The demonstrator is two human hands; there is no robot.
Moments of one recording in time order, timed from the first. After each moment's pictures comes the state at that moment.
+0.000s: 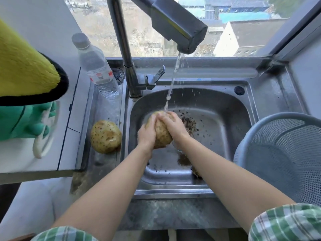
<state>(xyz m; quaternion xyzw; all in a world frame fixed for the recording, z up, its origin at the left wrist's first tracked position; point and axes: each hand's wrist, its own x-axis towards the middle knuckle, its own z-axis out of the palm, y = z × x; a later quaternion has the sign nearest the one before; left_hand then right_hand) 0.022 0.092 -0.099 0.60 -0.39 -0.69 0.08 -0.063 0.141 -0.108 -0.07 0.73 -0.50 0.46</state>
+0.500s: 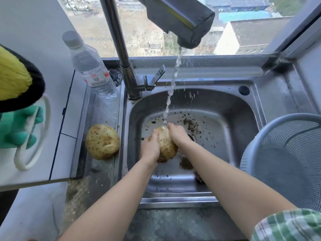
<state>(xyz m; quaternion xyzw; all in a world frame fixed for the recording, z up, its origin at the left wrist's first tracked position) 0.025 0.110 -0.121 0.64 -0.39 -0.66 0.04 -0.070 0.142 -0.140 -0.07 0.80 -0.37 0.47</state>
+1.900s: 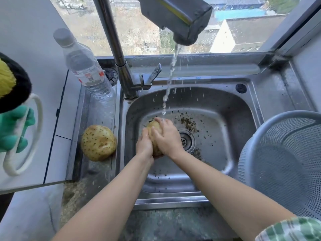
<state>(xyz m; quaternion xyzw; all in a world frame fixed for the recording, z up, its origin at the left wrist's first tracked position) 0.021 0.100 -0.137 0.65 -0.22 -0.72 0.11 -0.044 0.145 -0.142 -0.33 0.84 -0.33 0.28</state>
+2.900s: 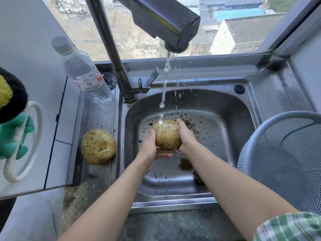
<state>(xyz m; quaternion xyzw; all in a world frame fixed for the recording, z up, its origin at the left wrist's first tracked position) 0.026 0.105 -0.121 0.53 -0.39 -0.75 0.00 -0.089 0.157 -0.151 0.23 0.62 -0.57 0.48</state>
